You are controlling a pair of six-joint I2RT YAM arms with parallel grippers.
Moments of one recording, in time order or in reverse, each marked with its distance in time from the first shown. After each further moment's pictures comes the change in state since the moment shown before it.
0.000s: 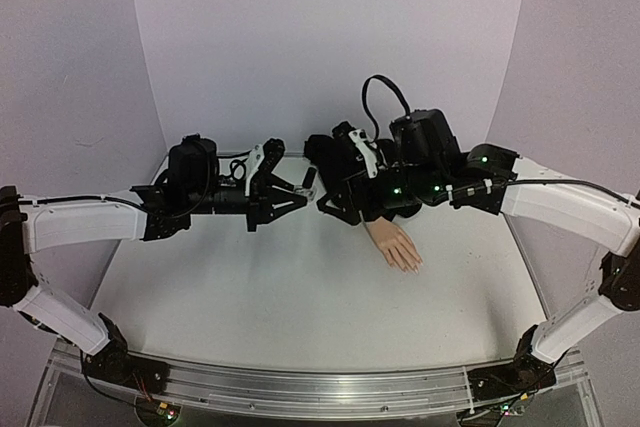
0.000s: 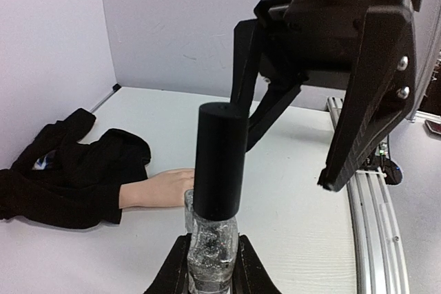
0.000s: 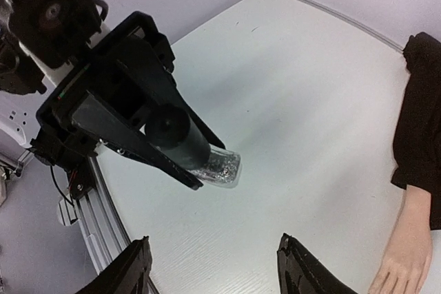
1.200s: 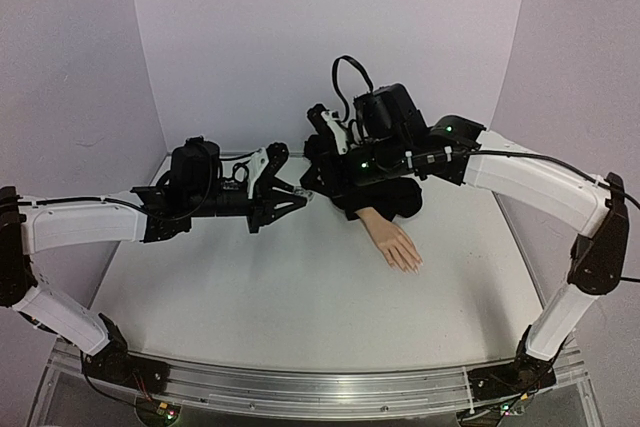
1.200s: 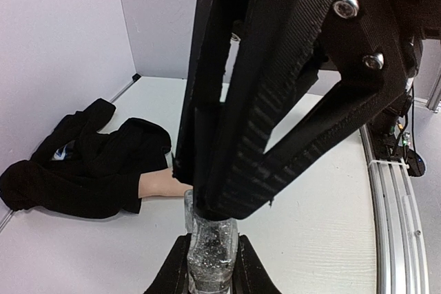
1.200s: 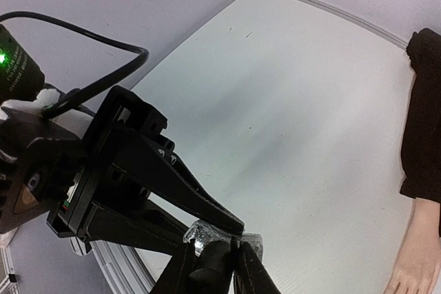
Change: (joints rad) left arm -0.024 -0.006 0.000 -0.038 -0.118 0.061; right arm 0.000 0.222 0.323 -0.138 0.018 0.085
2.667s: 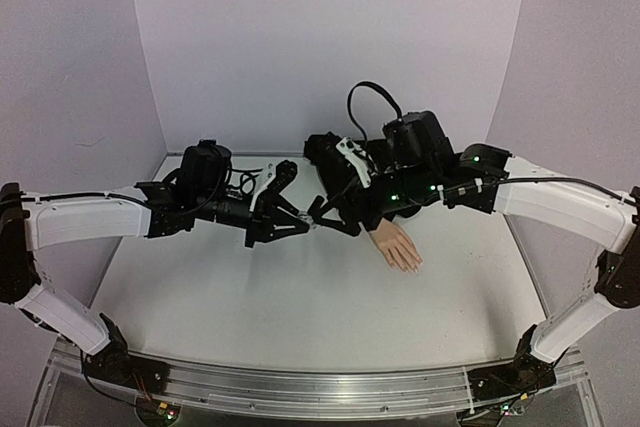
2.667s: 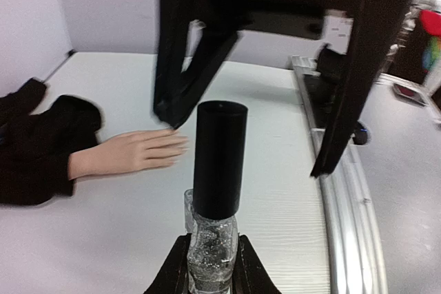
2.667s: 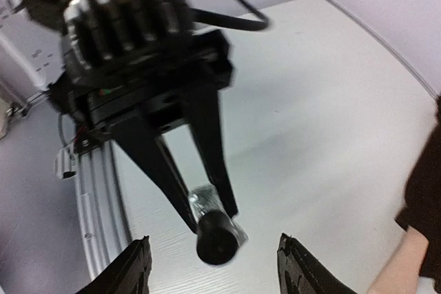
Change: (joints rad) left arm -0.003 0.034 0.057 -0.204 0.241 0.031; right arm -0.009 -0.189 -0.300 0.111 -0.147 -0.317
